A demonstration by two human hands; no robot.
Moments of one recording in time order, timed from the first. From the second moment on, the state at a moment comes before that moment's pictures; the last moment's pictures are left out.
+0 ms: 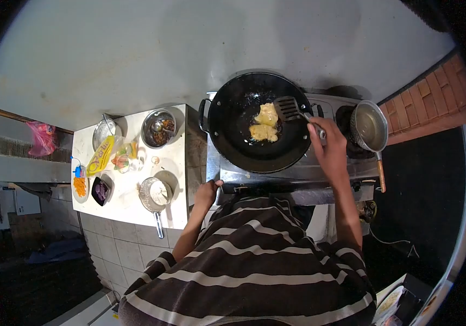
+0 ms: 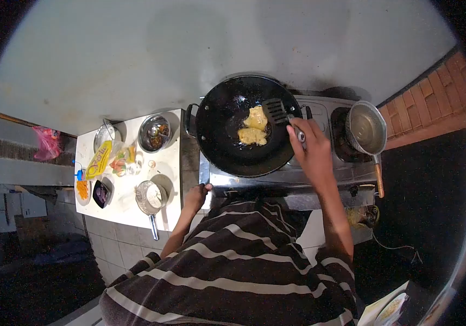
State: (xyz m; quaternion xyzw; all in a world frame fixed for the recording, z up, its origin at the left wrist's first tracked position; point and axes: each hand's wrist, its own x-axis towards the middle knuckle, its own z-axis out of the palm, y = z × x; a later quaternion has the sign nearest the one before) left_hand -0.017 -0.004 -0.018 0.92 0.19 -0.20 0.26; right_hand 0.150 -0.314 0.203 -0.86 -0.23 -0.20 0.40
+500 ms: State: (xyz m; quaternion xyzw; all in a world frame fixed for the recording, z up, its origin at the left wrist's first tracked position) left_hand -0.017 -0.006 -0.015 0.92 0.21 -0.23 0.24; right_hand 0.189 -0.273 0.187 -0.81 -0.31 -0.13 0.48
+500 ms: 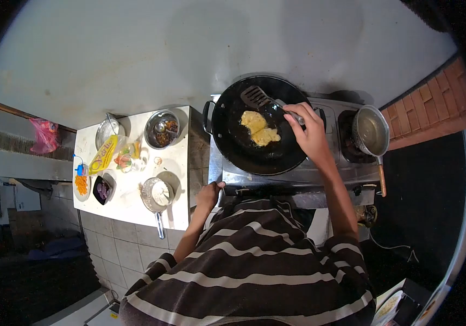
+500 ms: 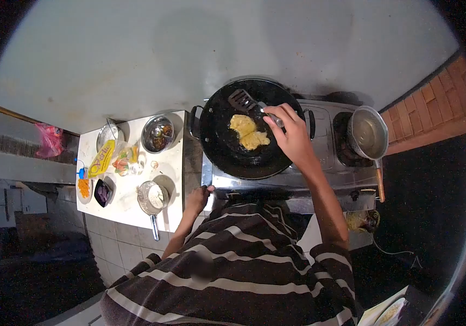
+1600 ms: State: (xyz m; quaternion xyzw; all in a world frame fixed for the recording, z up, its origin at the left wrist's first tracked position) left_hand -0.015 -0.002 -0.022 0.92 0.19 -0.23 0.23; right_hand 0.135 -0.286 0.186 -0.86 -0.25 -0.11 0.44
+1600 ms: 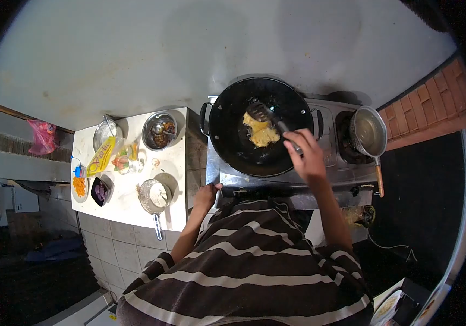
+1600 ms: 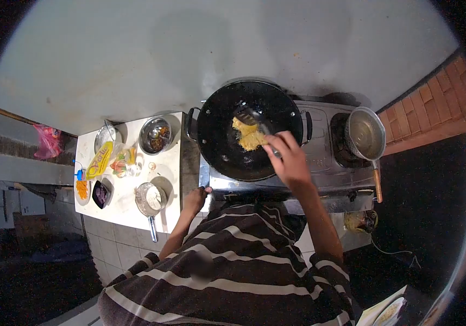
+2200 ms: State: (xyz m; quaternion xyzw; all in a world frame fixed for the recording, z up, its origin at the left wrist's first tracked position) left_hand -0.016 -0.004 -0.011 0.92 0.20 -0.22 0.24; right_hand 0.129 -0.290 0.175 -0.88 -0.29 -0.10 0.37
